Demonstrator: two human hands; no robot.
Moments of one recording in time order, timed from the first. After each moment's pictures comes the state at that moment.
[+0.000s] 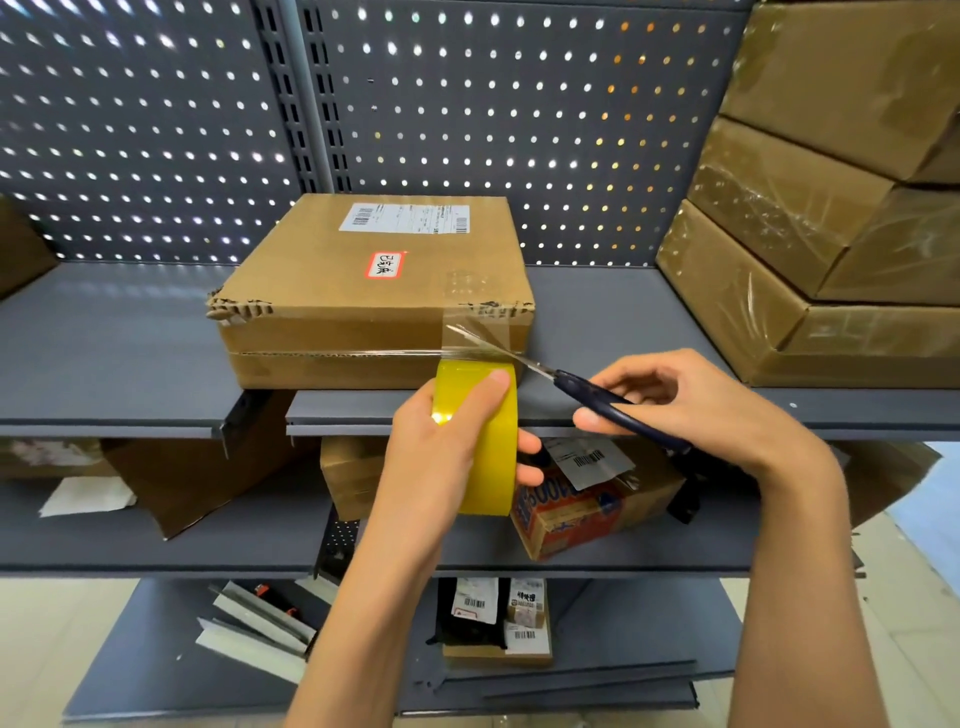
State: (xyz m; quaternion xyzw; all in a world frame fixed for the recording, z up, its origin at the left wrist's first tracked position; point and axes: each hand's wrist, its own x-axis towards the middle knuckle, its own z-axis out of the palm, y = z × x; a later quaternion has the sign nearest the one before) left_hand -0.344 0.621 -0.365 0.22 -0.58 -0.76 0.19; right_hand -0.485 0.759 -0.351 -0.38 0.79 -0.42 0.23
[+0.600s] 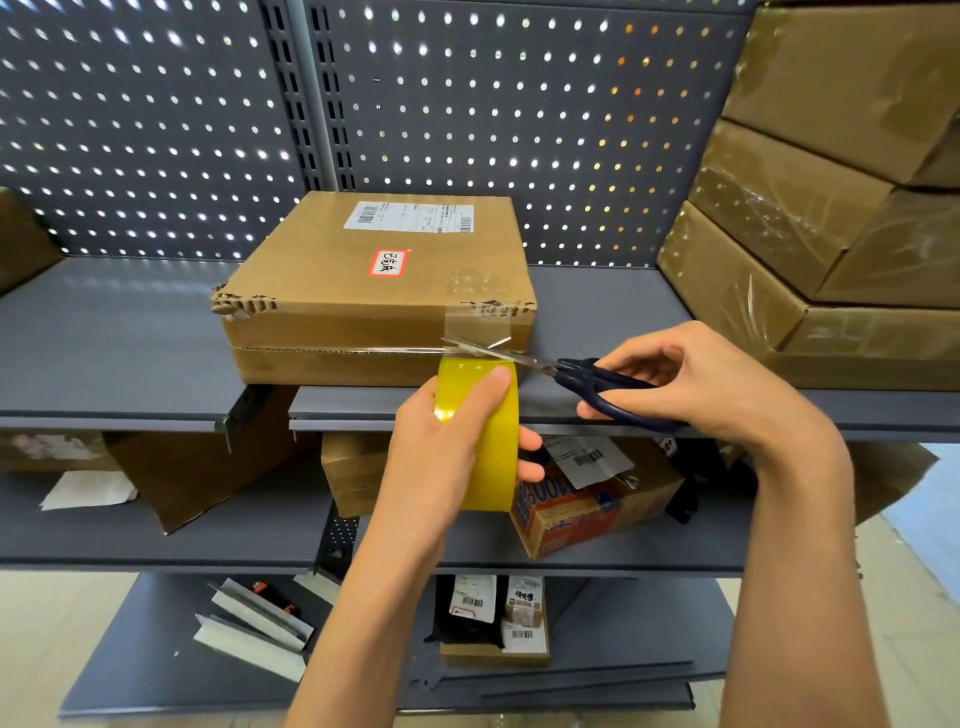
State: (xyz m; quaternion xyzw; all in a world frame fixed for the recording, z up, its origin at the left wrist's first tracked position) left_hand -0.343 0.622 -0.367 0.21 -0.58 -0.76 0.19; right_hand -0.492 0.758 -0.340 -0.42 0.81 -0.38 0.17
